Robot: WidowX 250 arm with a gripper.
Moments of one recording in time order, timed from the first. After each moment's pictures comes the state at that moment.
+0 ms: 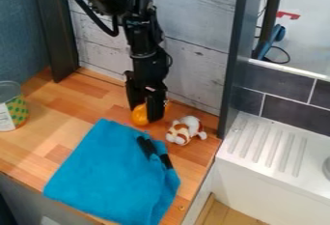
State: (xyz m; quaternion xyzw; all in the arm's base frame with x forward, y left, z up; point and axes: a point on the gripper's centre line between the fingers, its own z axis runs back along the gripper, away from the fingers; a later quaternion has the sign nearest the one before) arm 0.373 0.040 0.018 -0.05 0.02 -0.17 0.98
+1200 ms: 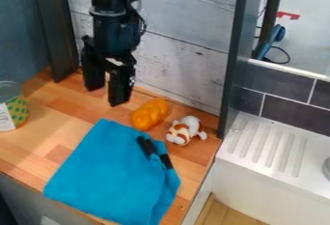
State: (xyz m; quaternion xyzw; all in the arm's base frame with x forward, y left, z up) arm 0.280 0.041 0.112 0.01 0.06 -0.15 0.99
